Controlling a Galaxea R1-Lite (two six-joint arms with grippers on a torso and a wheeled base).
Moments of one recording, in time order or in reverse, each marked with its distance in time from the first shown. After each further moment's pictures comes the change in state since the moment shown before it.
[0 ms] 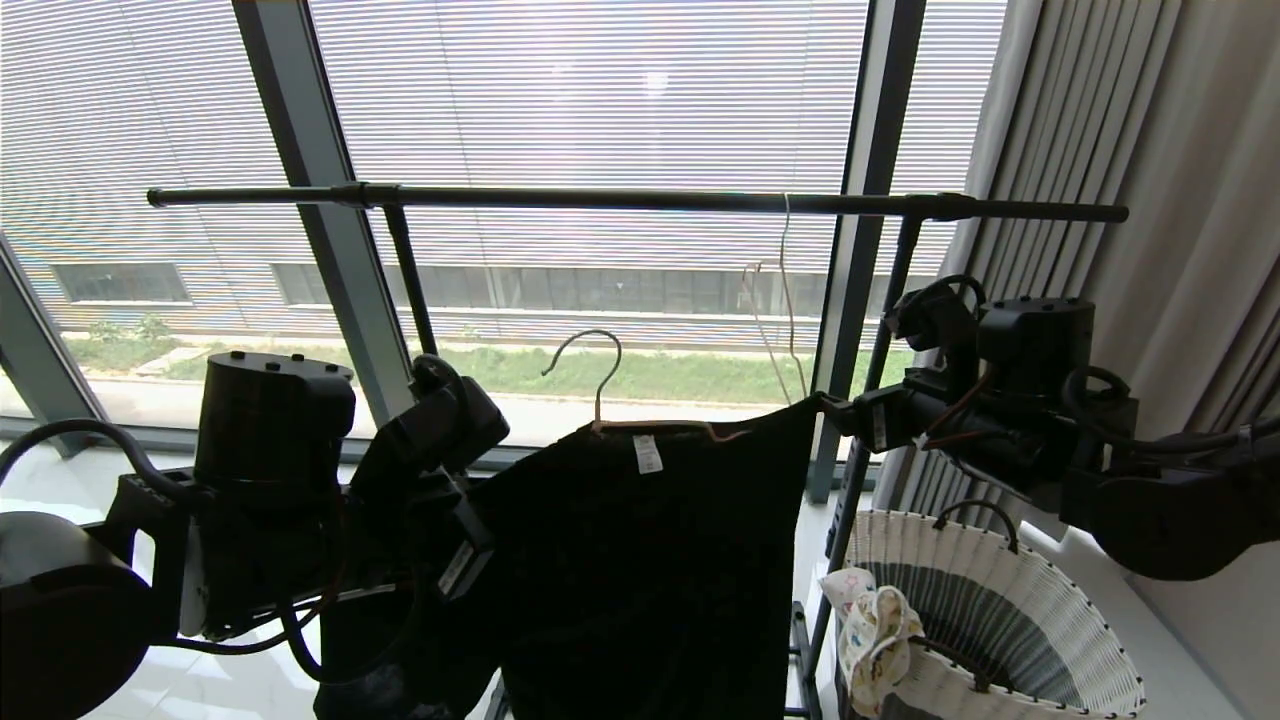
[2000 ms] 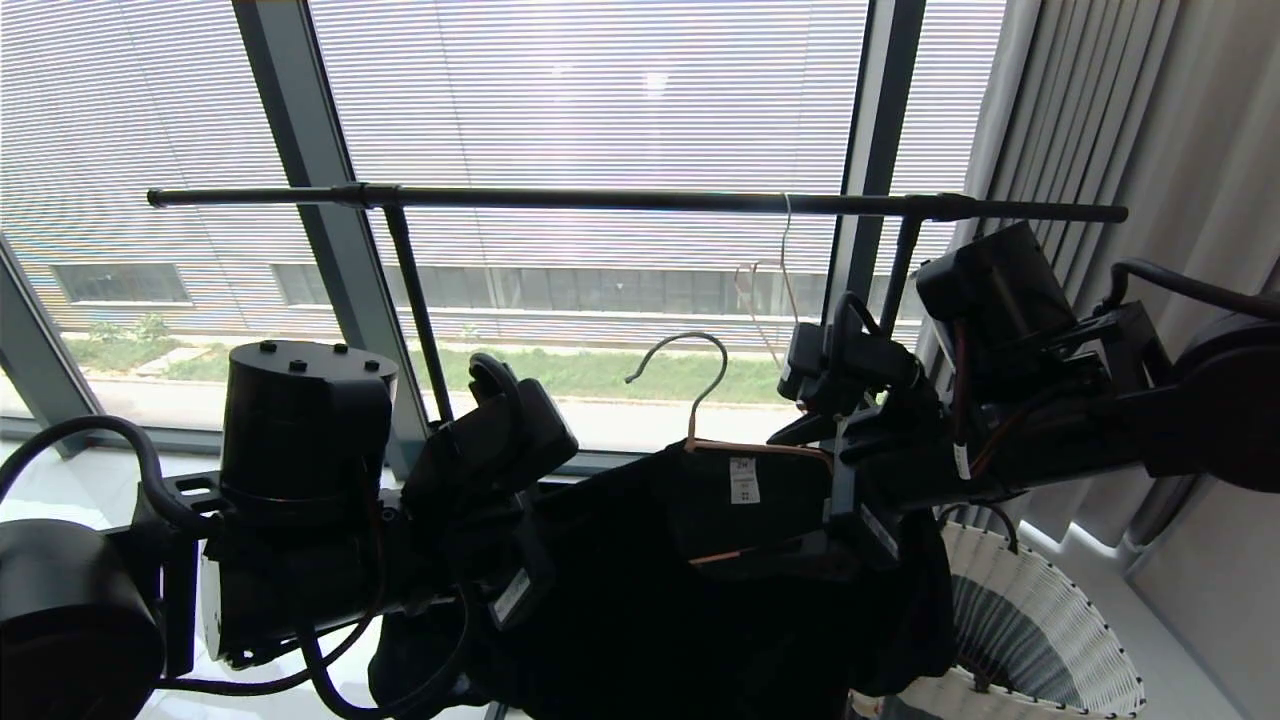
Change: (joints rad) left arm -0.188 -0.024 -0.039 -0.020 -0.054 0.013; right arm 0.214 -0.099 -0.348 0.884 0.550 -0.438
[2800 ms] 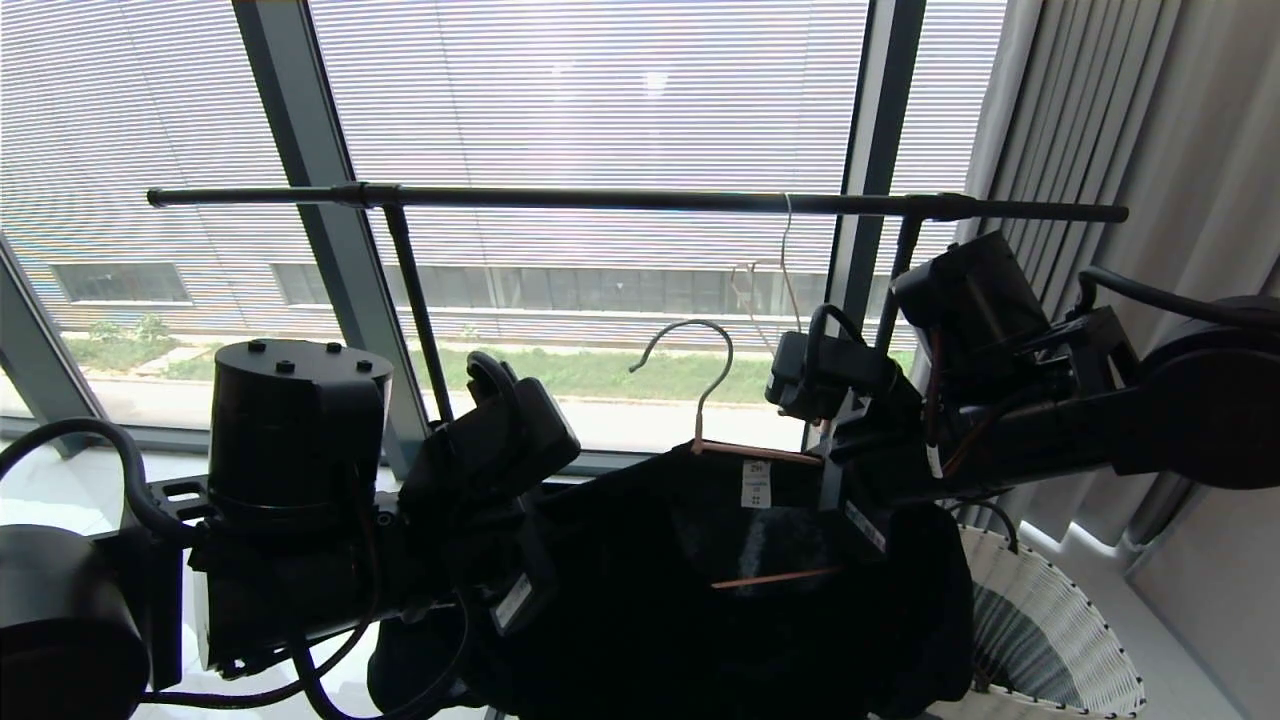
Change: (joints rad) left arm -0.030 -0.016 0.004 -0.001 0.000 -0.003; right arm -0.007 0.030 -0.014 -0.010 -0.071 -0.007
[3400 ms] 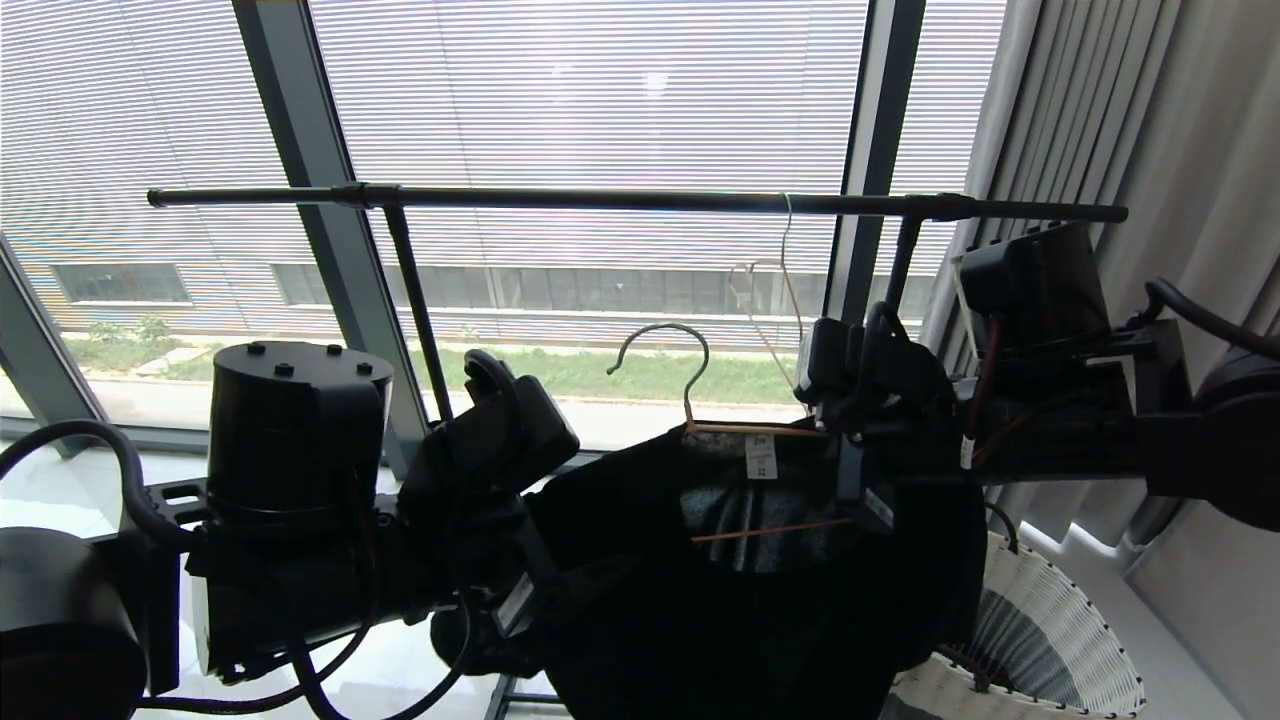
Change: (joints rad) left arm 0.003 -0.002 0.001 0.000 0.024 -0.035; right arm -0.032 -0.065 0.143 -0.289 0.031 -0.235
